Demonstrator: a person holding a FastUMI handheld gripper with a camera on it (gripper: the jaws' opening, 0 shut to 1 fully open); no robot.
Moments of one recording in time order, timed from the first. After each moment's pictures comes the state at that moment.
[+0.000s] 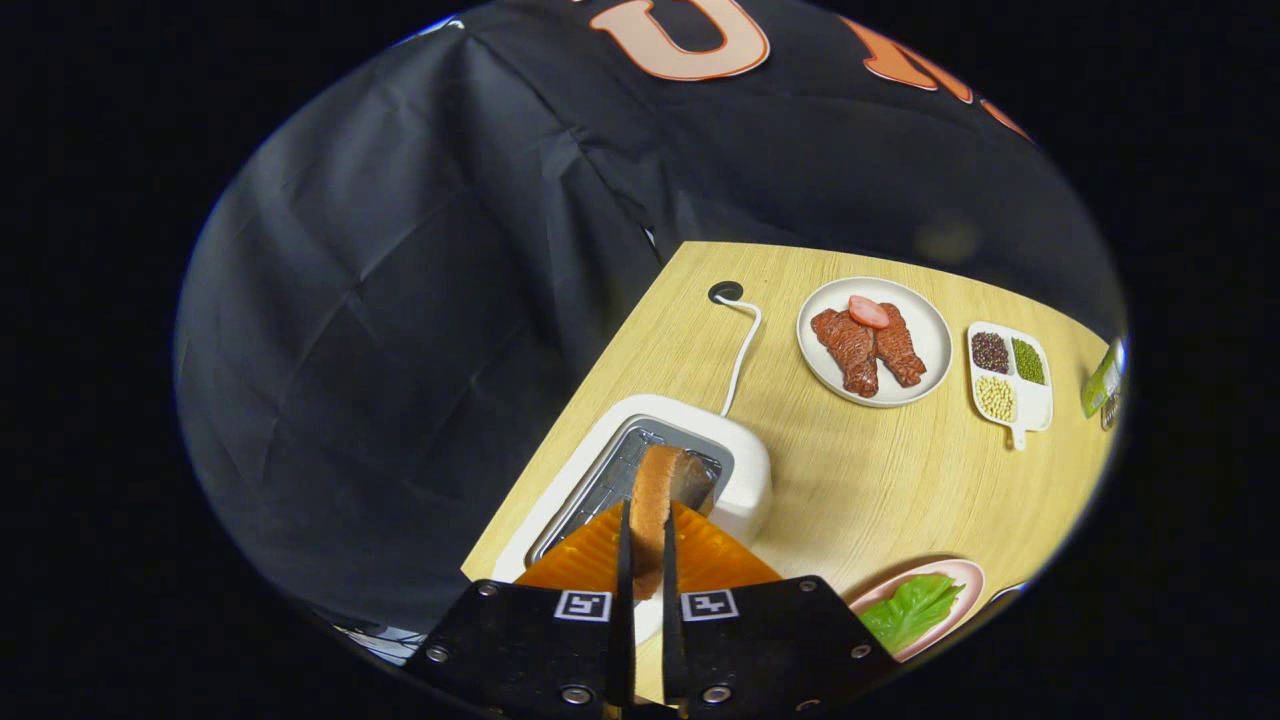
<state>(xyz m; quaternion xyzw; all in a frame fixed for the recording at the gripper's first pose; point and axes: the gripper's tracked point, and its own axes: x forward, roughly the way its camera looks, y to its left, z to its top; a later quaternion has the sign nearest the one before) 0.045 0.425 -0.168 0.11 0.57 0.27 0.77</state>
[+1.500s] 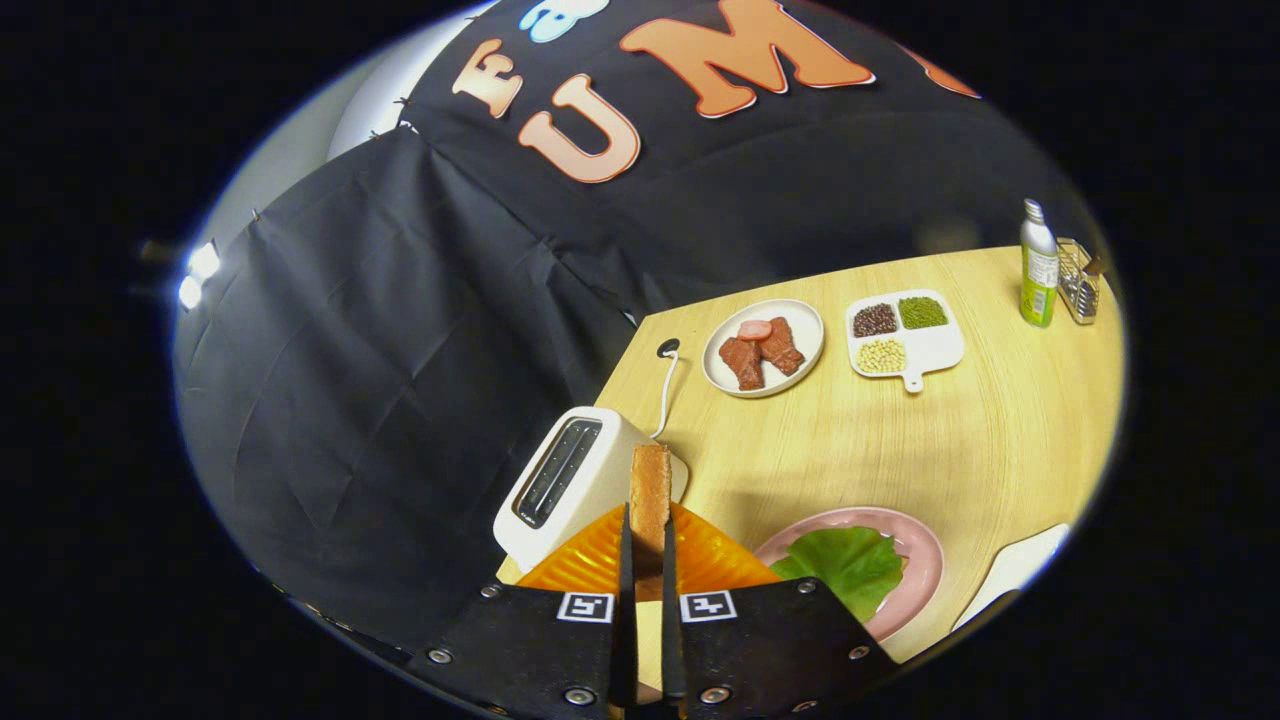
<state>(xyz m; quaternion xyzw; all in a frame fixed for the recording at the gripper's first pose) 0.006 0.237 -0.137 0.25 0.49 0.24 0.80</state>
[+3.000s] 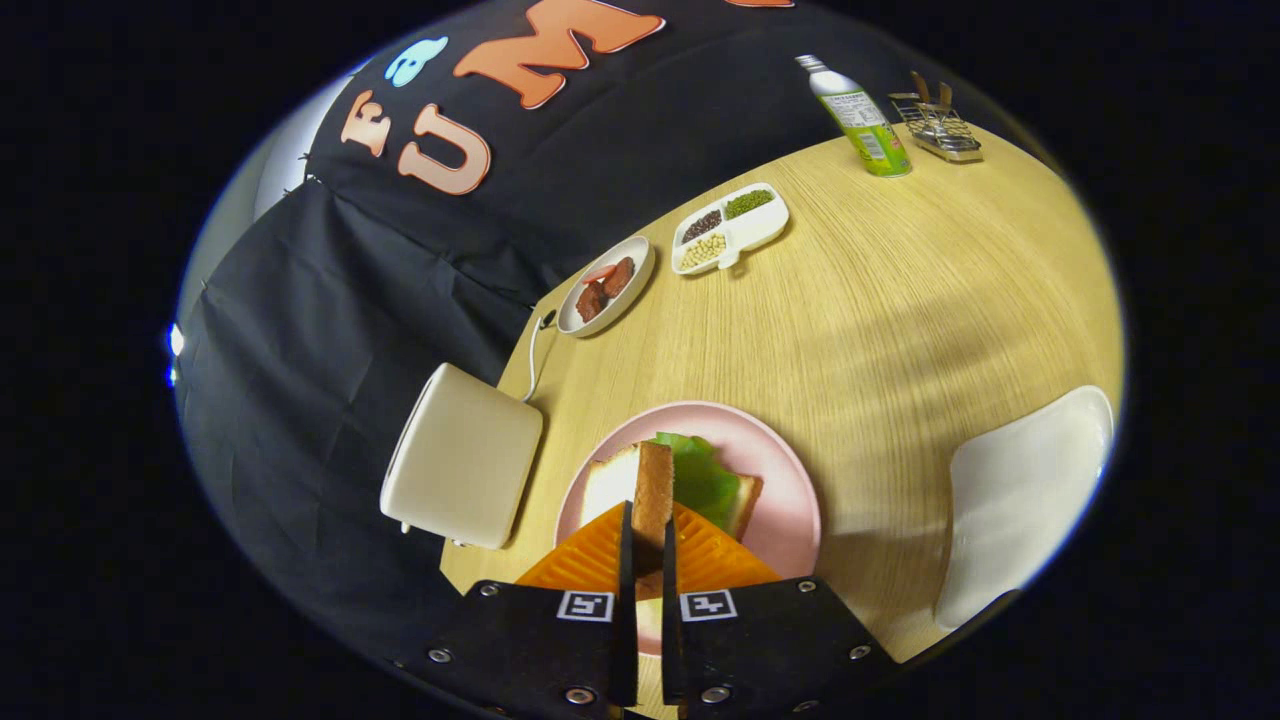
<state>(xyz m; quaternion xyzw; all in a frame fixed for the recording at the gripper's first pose) -0.071 0.141 -0.280 0.30 0.52 0.15 0.78</state>
